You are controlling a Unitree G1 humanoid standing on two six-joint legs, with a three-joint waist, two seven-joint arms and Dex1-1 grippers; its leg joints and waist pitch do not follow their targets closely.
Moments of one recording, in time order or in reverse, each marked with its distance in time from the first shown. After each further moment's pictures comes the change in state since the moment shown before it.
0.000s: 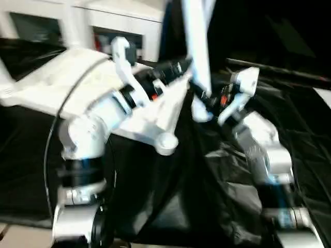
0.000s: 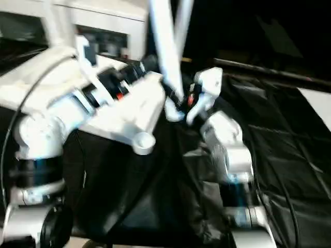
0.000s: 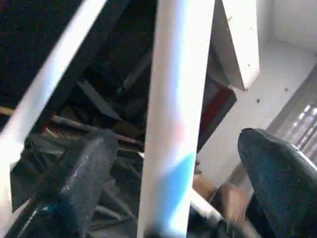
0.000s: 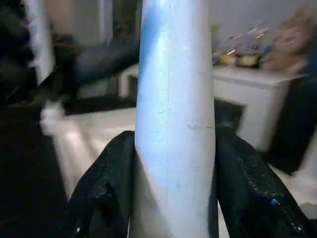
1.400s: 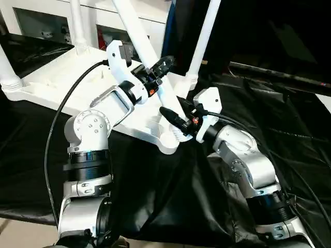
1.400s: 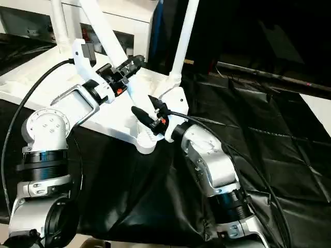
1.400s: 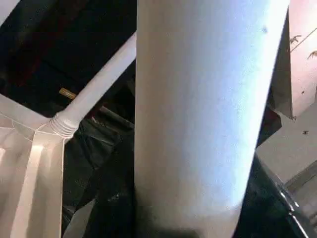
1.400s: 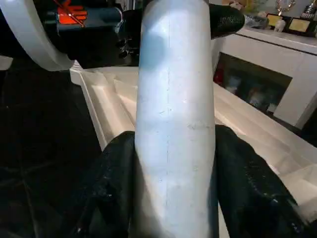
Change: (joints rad) left arm -0.001 -0.039 0.031 0.076 0.019 -0.045 0.206; right arm 0.011 0.032 0.160 -0.033 -0.110 0.071 -0.054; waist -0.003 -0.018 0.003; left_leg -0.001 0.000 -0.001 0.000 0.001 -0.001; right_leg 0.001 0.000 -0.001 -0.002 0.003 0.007
